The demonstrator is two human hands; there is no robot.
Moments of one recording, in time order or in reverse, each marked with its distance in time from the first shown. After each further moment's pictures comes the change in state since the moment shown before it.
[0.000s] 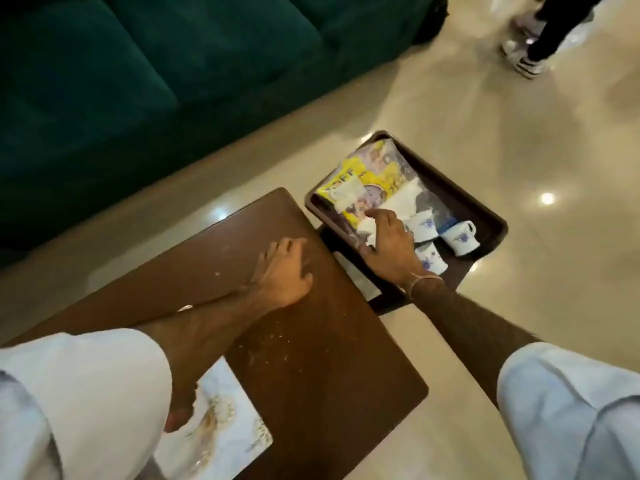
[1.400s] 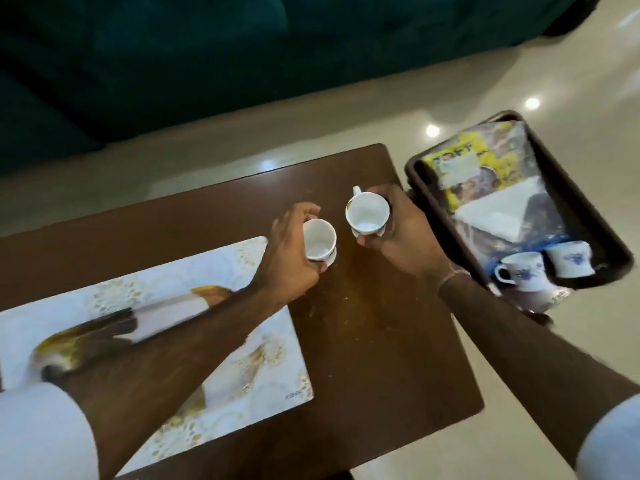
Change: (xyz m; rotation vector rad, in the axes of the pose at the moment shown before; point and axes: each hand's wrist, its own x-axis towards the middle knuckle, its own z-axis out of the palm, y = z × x) left_hand -0.104 -0.085 0.012 -0.579 0.438 -0.193; right_hand -0.010 -0.116 0.070 0.352 -0.175 -0.255
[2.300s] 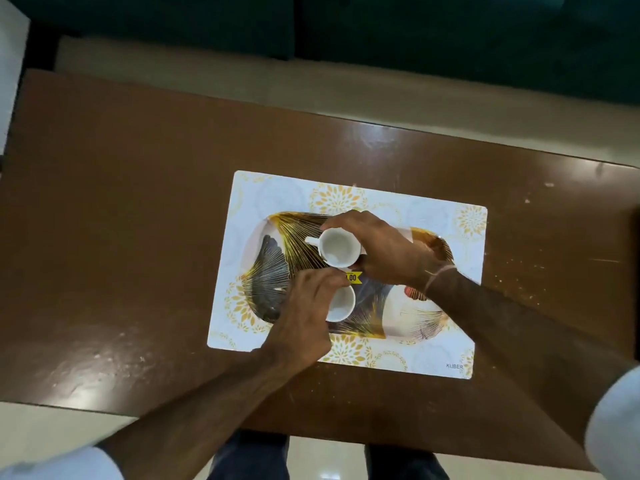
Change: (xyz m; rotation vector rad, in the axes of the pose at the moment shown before) left_hand -0.257 -0.213 -0.137 0.079 0.198 -0.008; right_hand -0.050 -0.185 0.321 -0.319 -0.737 -0.634
